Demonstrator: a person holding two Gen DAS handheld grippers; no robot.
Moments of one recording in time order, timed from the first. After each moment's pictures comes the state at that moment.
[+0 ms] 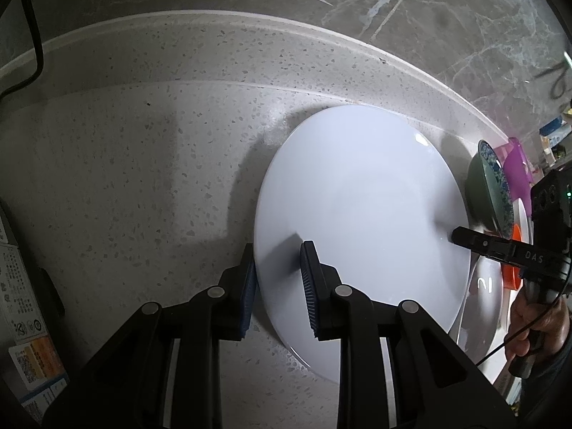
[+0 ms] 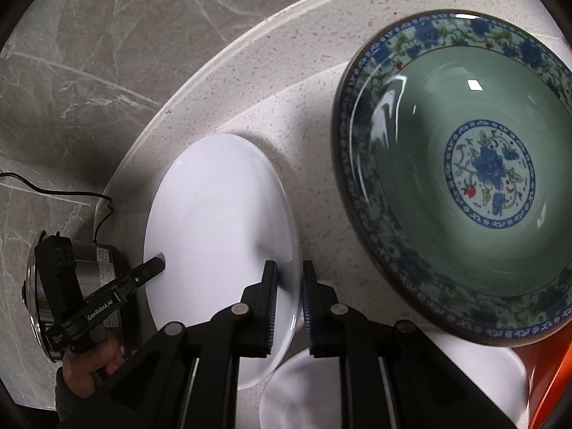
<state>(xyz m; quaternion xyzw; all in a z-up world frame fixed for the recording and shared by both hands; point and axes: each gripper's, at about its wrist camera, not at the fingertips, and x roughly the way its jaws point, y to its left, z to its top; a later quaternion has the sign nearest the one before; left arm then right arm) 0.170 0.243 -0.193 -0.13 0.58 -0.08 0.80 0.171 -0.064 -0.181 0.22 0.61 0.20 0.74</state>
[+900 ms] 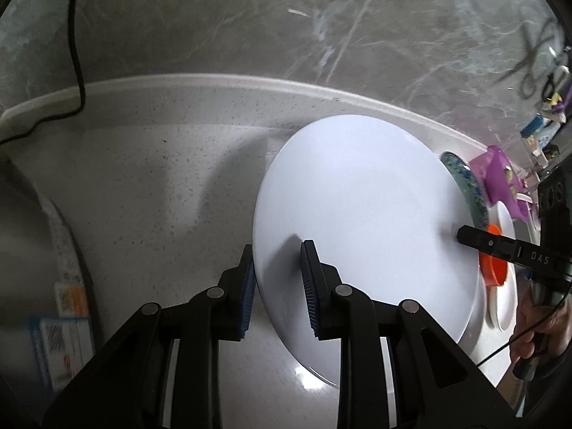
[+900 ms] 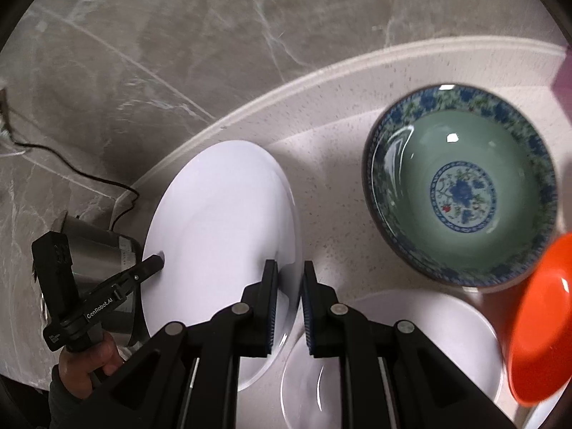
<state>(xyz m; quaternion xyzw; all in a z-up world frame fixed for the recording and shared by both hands) 0.113 0.224 -0.126 -0.12 0.51 -0.07 0.85 0.135 -0.080 -0.120 0.19 0.54 0.22 0.79</state>
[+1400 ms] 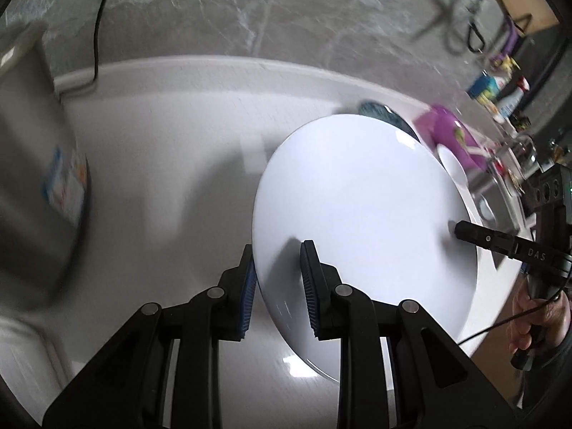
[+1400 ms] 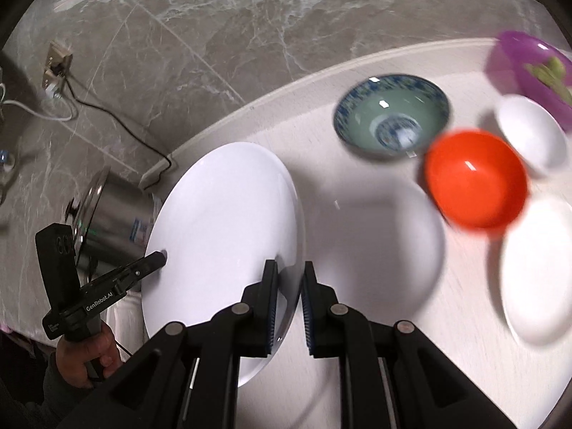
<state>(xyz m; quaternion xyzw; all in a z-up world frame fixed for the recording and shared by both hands) -0.047 0.162 -0.088 -0.11 0.51 -0.11 0.85 -0.011 -0.133 -0.079 0.19 0.51 0.22 0.81</state>
